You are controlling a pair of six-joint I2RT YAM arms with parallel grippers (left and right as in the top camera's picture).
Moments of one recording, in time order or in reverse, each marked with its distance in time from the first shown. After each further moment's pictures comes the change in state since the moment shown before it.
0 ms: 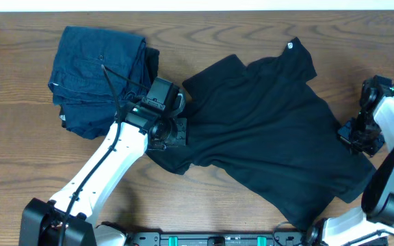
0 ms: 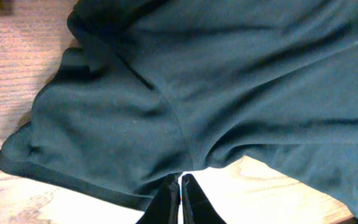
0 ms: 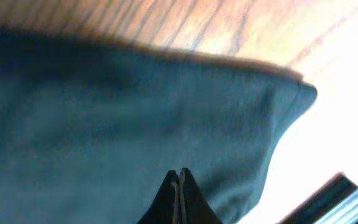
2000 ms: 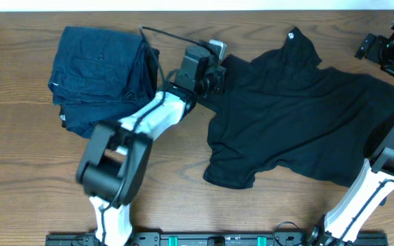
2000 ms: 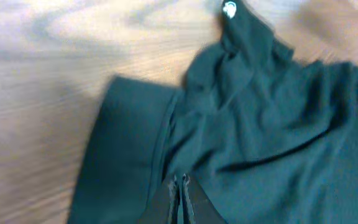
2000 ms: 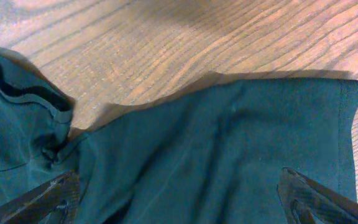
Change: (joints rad) left arm -0.051 0.536 0.197 0.992 0.061 0.085; right arm -0.040 0.451 0.966 -0.047 -0.245 -0.328
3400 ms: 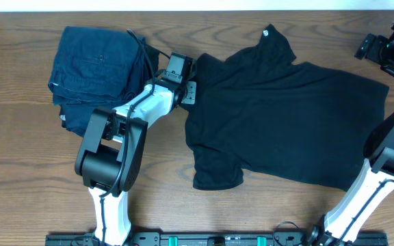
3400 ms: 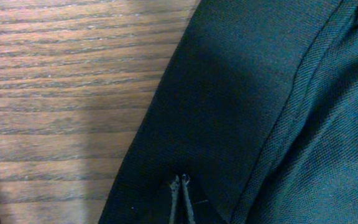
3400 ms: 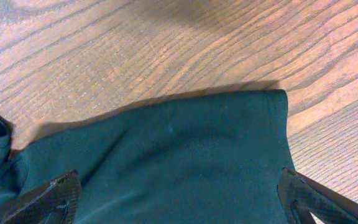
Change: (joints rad) left arm 0.111 0.050 0.036 -0.420 -0.328 0.066; right arm 0.000 0.000 0.000 -0.001 0.000 0.000
